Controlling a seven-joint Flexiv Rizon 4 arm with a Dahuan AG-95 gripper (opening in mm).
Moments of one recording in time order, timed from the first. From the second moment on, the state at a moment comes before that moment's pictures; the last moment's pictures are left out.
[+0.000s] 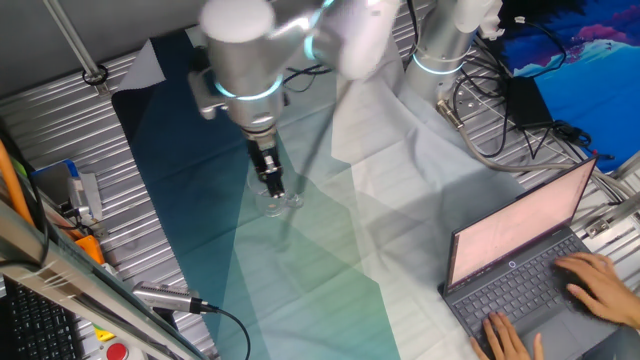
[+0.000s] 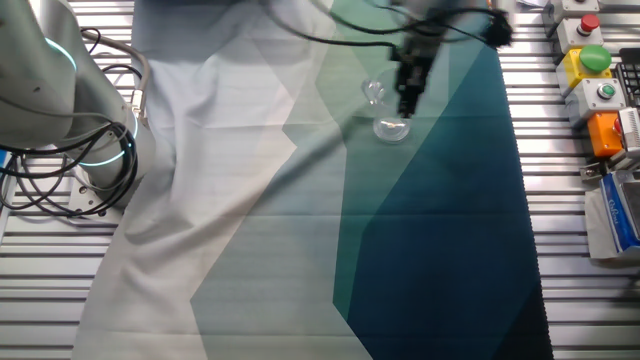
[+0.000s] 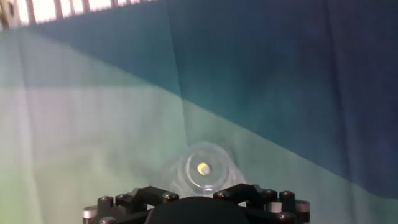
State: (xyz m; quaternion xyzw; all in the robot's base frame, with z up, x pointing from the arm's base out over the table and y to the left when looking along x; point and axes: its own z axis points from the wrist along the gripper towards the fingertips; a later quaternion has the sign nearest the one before) arm 0.498 0.103 0.124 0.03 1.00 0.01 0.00
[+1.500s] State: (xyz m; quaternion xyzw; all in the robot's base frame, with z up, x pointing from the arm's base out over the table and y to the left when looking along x) arm 0.518 0.106 0.127 -0.07 1.00 -0.05 0.01
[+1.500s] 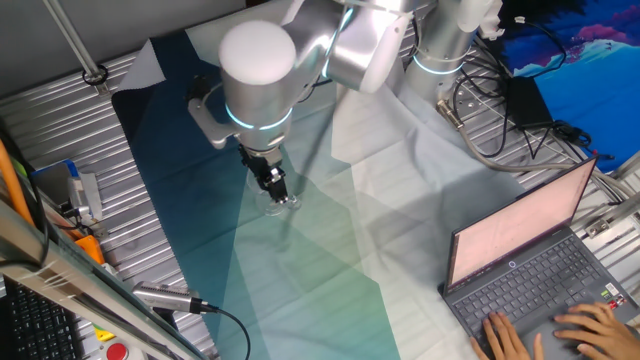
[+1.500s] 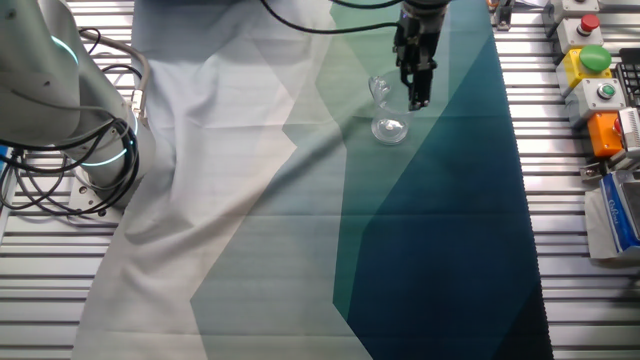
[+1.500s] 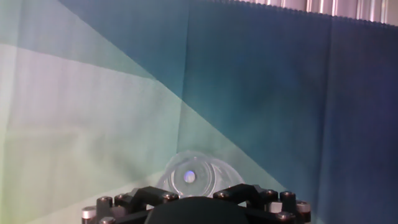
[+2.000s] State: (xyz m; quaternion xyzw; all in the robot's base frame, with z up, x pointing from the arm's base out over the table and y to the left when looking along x) arm 0.523 0.096 0.136 -0.09 0.99 -0.05 0.01
